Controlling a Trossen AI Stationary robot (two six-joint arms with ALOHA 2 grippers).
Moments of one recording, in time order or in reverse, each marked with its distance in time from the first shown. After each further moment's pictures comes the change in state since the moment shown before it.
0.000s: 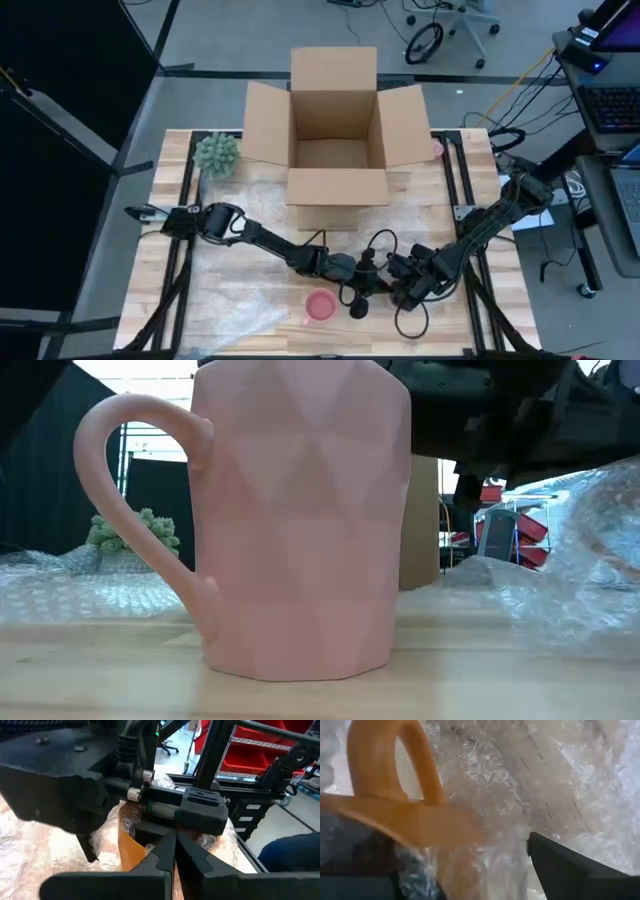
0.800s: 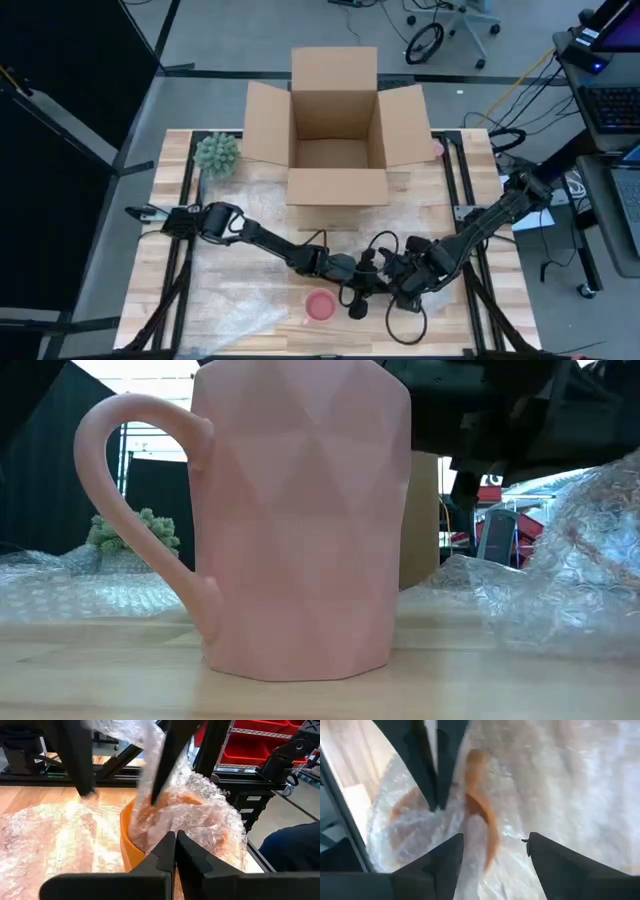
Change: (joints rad) left arm 0.001 -0.004 0.003 -0.080 -0.011 0.026; right arm -0.053 0.000 0.437 -0.531 -0.068 -0.226
